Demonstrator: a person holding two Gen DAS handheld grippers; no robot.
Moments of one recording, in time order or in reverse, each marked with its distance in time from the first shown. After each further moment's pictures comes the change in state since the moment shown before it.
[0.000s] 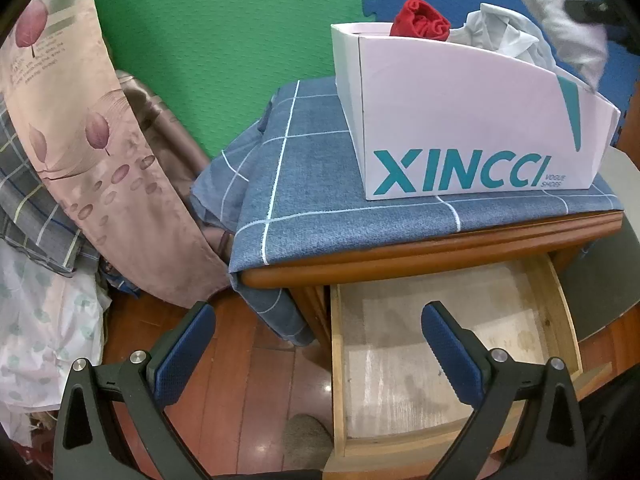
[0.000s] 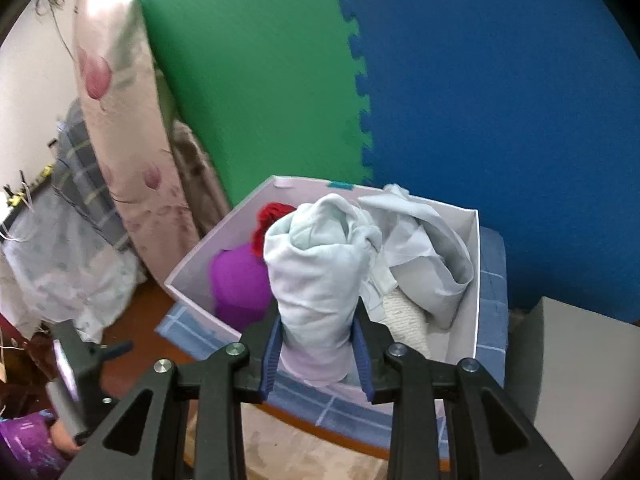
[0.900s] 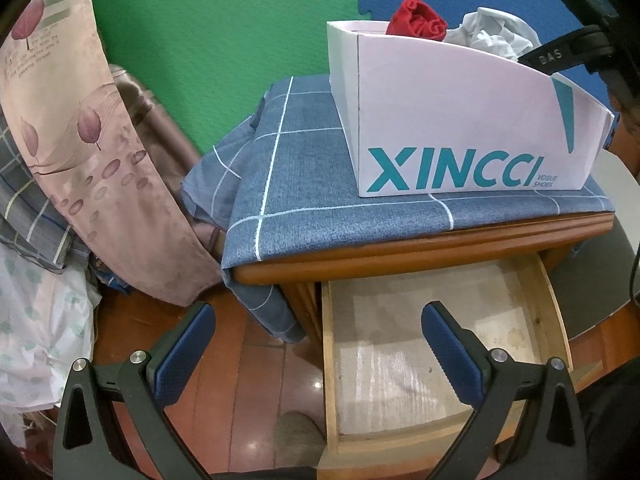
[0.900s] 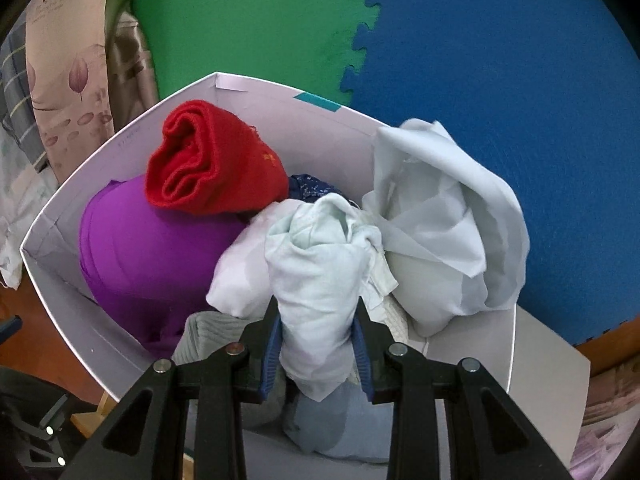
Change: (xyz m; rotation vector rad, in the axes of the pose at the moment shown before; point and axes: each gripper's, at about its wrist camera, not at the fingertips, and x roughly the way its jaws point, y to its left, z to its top) left arm 0.002 0.005 0.000 -0.006 0.014 -0.046; right arm 0.133 0.023 0.014 -0.177 0.275 -0.270
